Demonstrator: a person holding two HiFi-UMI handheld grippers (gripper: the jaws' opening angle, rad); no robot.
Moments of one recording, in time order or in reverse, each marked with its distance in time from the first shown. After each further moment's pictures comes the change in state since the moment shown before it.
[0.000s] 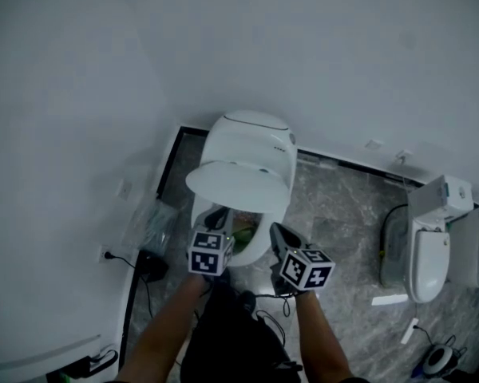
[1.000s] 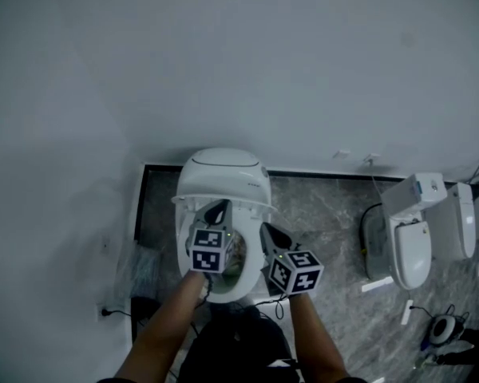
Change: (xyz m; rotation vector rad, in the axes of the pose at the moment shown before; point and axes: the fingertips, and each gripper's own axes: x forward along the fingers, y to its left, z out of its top) left arm 0.093 0.002 0.133 0.074 -0.118 -0.188; right arm 0.045 0.002 0.116 -0.140 -0.112 -0.190
